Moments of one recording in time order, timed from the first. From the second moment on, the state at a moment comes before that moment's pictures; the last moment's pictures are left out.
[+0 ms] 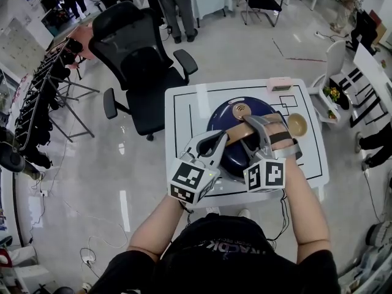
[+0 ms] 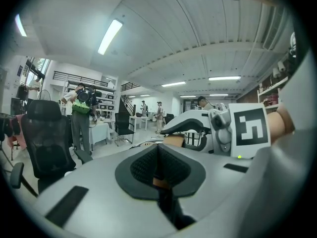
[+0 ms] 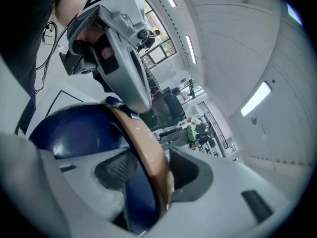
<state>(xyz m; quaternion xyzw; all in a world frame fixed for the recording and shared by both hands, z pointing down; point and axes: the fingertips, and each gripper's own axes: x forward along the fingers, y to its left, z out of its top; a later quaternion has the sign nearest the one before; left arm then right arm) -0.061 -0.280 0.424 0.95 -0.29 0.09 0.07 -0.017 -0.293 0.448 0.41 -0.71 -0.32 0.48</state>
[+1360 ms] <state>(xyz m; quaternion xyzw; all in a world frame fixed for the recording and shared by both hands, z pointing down) -0.055 -0.280 0.419 0.94 -0.32 0.12 0.06 -0.015 -0.294 0.446 0.40 -0.73 -0.28 0.47</state>
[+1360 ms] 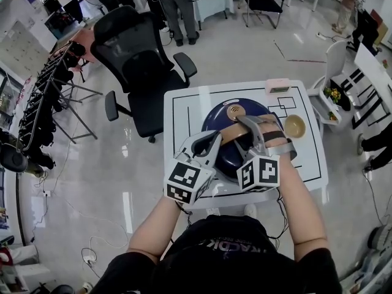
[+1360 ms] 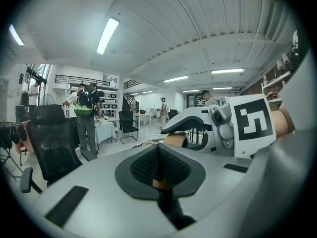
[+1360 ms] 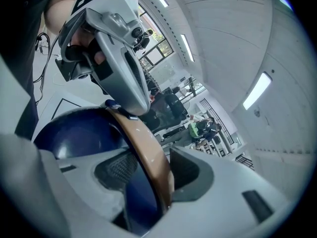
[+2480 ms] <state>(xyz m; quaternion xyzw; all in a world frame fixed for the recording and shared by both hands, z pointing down) -0.020 -0.282 0.324 0.93 -0.36 0.06 -0.02 0.027 -0.297 0.389 0.44 -0.81 -0.21 0.33</state>
